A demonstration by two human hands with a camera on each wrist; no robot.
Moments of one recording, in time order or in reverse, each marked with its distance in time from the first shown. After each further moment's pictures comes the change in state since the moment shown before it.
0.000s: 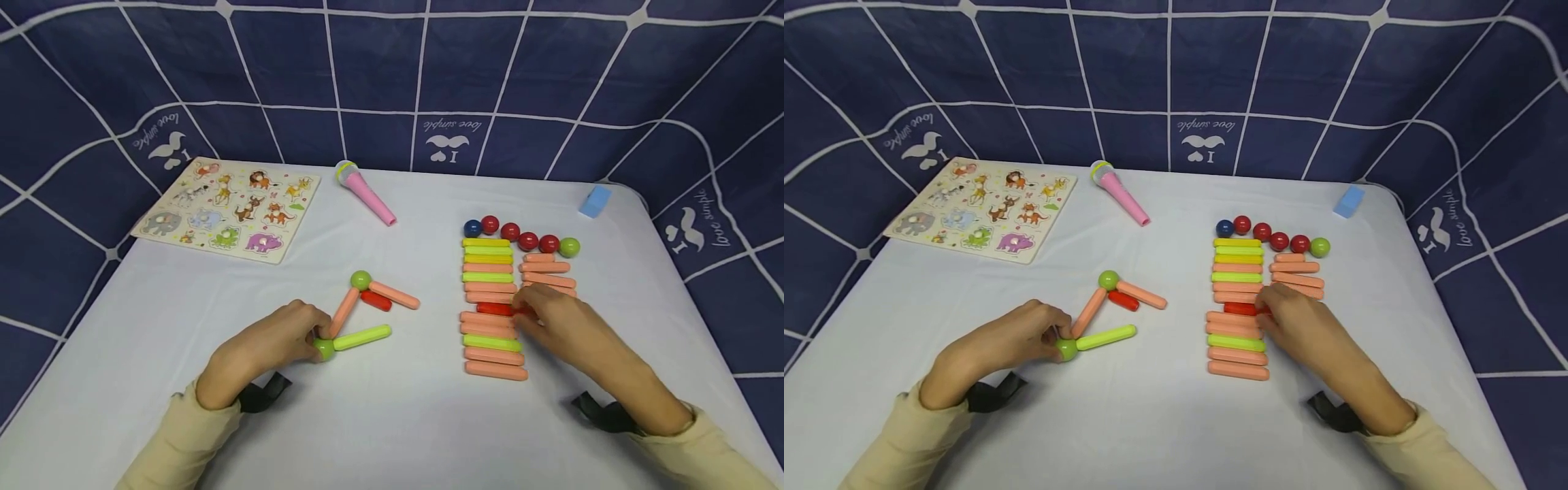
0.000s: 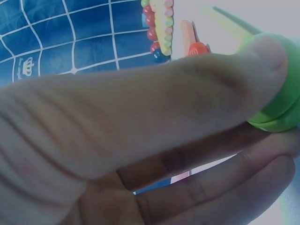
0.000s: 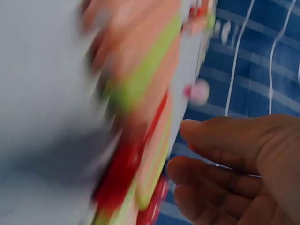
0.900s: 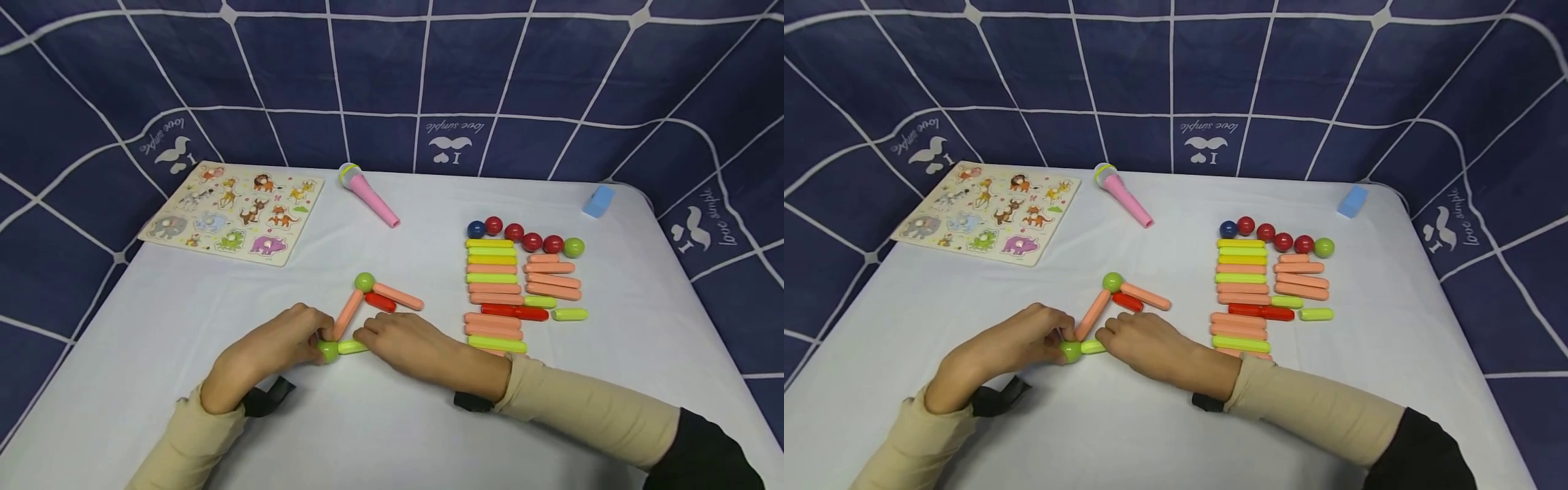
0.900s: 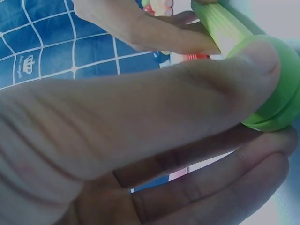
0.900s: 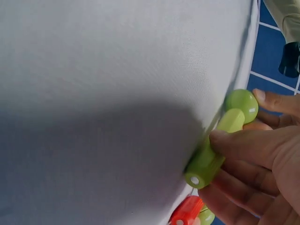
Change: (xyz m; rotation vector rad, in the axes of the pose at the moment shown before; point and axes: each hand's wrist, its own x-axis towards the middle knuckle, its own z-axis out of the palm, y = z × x) left_hand -0.002 -0.002 0.002 0.007 0.009 0.028; right_hand 0.078 -0.150 0.074 -0.206 -0.099 -0.632
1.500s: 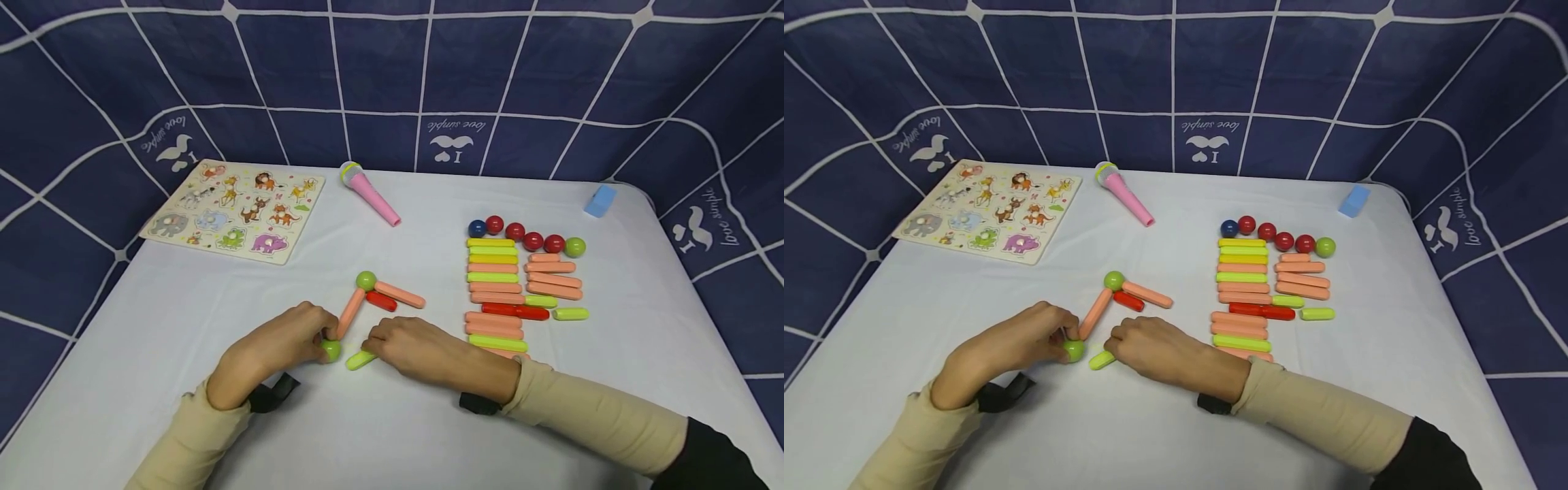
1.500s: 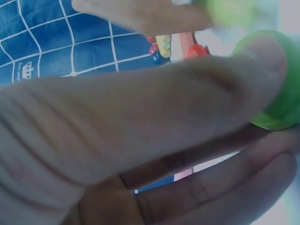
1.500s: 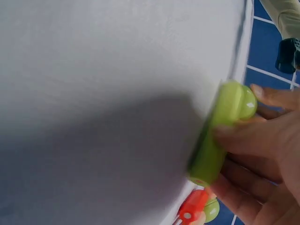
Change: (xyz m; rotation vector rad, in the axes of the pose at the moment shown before) left_hand 0.003 0.005 0.000 0.053 -0.007 0.015; right_hand -0.011 0.002 0.000 0.019 -0.023 -0.064
